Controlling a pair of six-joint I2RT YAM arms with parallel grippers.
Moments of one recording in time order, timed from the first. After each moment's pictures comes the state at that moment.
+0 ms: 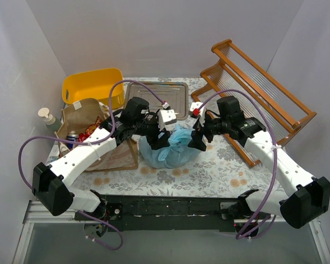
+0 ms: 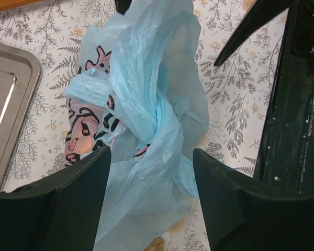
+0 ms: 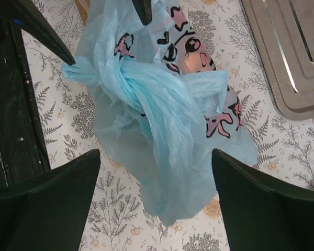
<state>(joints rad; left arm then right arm) -0.68 1.34 1.21 -0.54 0.55 0.40 0.49 1.19 1.09 -0.63 -0.67 -0.48</state>
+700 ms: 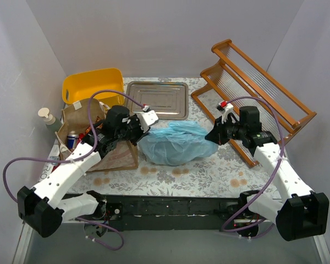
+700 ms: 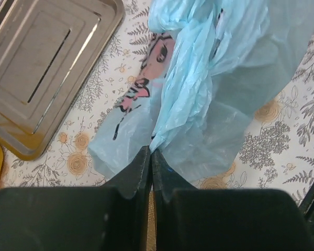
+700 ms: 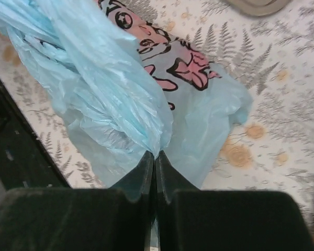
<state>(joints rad) -0.59 1.15 1.01 -0.47 0.30 0.45 0.22 1.10 0.85 -0.42 -0.66 -0.09</state>
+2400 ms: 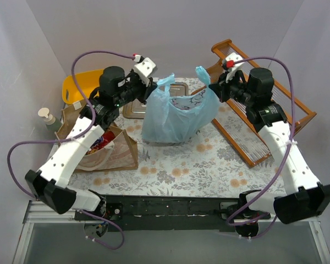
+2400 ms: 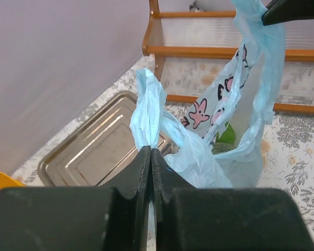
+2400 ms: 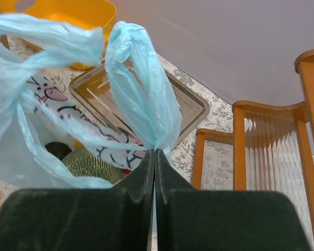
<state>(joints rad) -0.54 1.40 1.52 -0.32 0.27 0.22 0.29 1.27 1.37 -0.32 -0.43 -0.17</state>
